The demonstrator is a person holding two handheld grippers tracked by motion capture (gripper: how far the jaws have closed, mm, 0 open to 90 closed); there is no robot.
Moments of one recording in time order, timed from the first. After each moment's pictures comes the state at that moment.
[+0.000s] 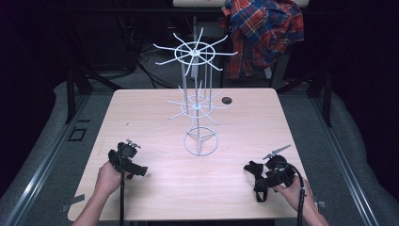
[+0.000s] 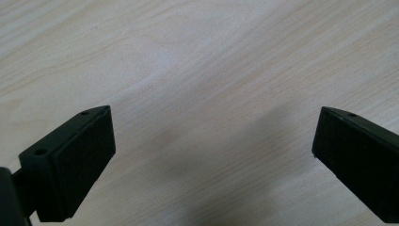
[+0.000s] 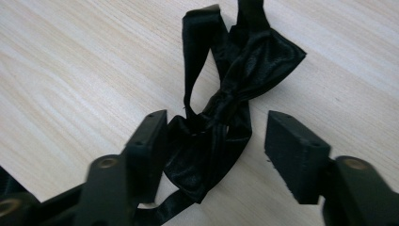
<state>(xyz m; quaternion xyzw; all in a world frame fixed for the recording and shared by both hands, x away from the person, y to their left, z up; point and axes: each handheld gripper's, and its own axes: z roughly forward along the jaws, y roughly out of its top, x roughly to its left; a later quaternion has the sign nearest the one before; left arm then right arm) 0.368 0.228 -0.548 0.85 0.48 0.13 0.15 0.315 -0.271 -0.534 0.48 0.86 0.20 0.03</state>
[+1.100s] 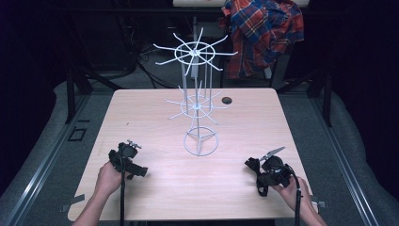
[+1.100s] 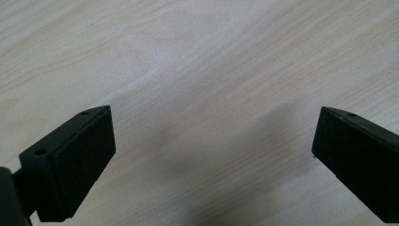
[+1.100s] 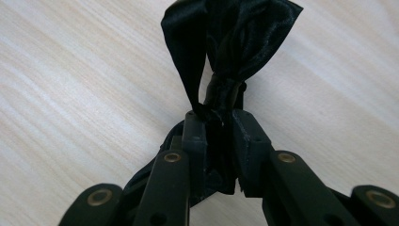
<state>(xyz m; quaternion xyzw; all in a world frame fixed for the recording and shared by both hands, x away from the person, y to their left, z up) 0.368 0.227 -0.550 0.86 0.48 0.13 0.14 0.313 -0.262 -0.536 0.45 0.87 0.18 0.09</state>
